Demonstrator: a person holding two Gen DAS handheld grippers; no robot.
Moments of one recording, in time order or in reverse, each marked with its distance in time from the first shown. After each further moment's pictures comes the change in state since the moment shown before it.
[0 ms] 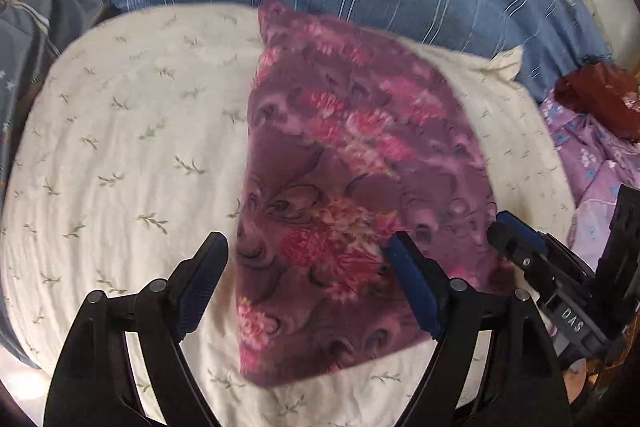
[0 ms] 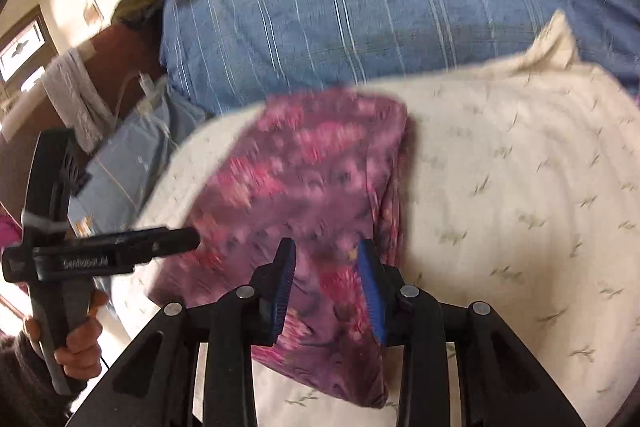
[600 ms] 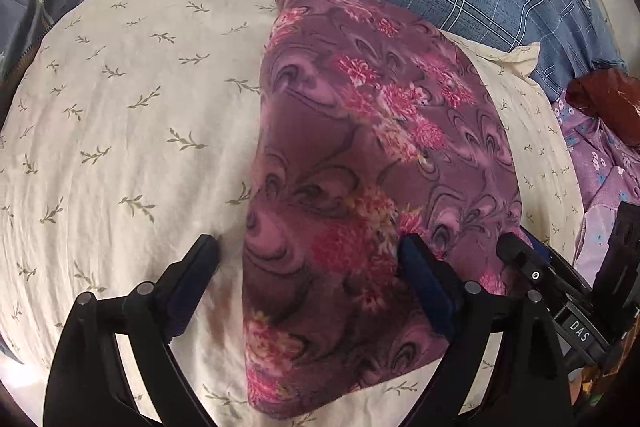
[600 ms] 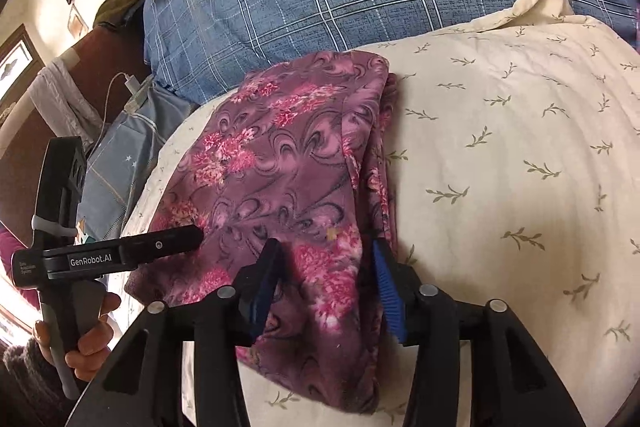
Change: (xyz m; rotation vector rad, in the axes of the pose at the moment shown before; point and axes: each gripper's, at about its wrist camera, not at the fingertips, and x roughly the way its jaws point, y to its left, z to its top) left arm 0.018 0.012 -0.007 -0.041 0.029 -0.011; right arm 0.013 -0.012 -0.015 0.081 0.019 0.011
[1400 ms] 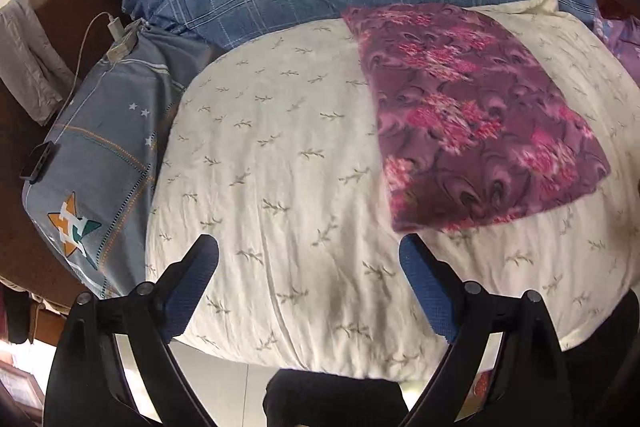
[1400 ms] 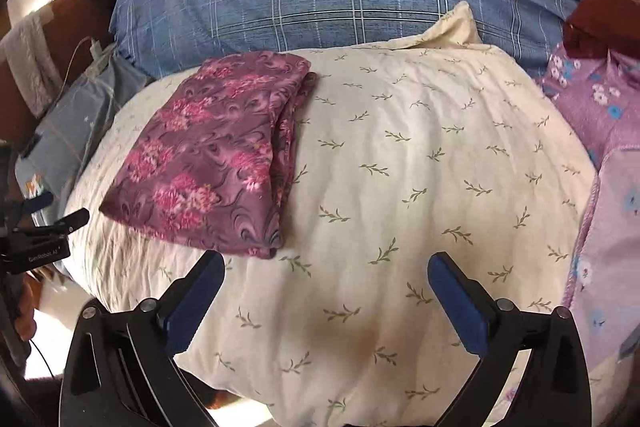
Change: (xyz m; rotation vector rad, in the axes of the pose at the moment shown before) left arm -0.083 0.003 -0.084 0.233 -0.183 0.464; right arm -0.097 0.003 -0.048 -0.101 0.018 -0.311
